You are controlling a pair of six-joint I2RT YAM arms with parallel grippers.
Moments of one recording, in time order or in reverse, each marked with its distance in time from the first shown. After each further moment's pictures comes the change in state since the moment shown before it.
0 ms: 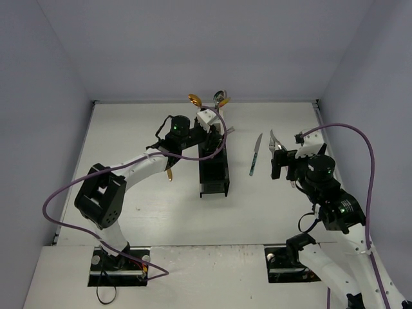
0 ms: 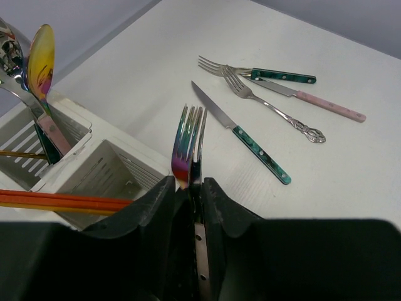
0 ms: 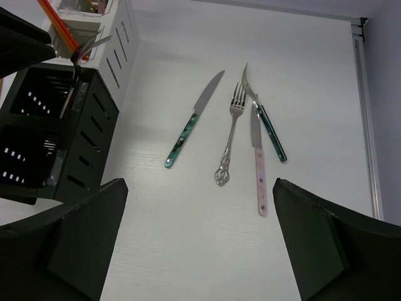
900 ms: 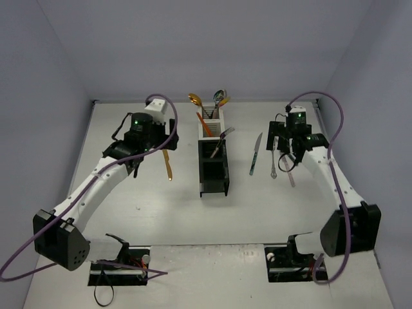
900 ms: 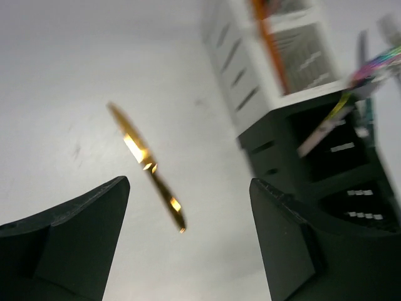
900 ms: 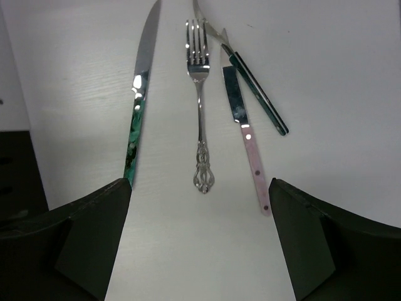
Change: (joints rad) left arm 0.203 -0.439 -0.051 -0.720 -0.432 -0.241; right arm -0.262 0.711 0.226 0.020 -0.042 0.148
